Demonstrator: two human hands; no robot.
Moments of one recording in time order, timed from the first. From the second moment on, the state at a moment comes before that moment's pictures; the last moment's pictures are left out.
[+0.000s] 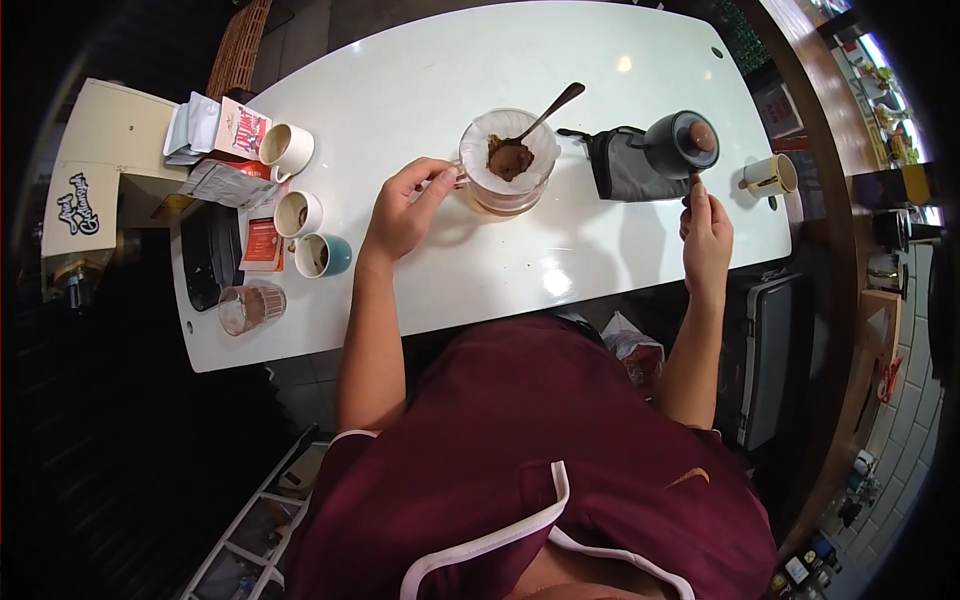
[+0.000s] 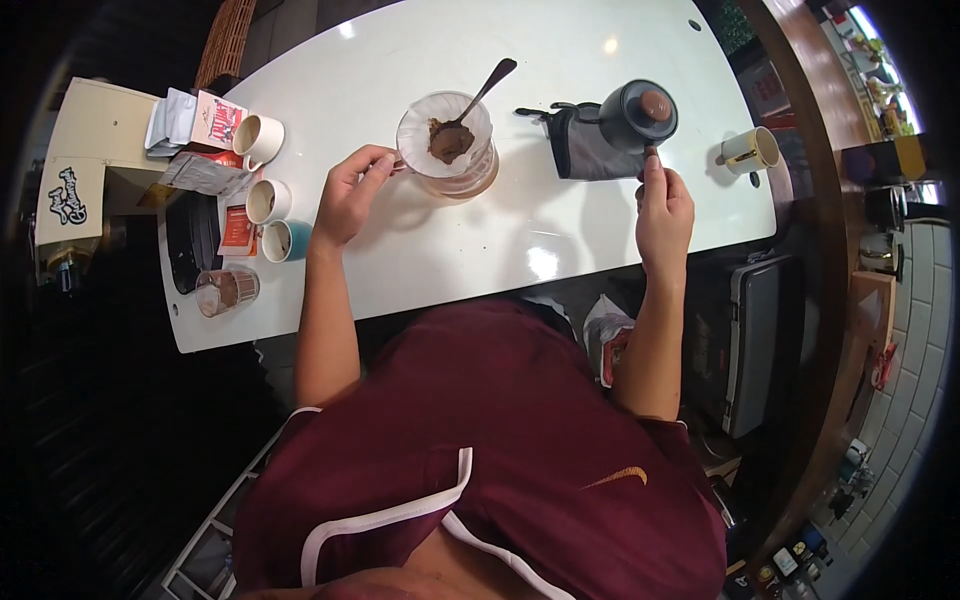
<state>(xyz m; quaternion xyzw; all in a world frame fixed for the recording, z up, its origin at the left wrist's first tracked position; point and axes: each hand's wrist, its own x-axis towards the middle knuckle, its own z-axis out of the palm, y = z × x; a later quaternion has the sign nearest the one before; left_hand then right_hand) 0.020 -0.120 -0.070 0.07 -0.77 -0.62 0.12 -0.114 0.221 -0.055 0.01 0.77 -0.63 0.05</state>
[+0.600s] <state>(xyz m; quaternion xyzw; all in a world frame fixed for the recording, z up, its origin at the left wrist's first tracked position) 0.023 -0.117 -0.059 0.05 -0.81 -0.58 0.09 -0.083 0.154 0.019 -0.11 0.88 -0.44 -0.11</state>
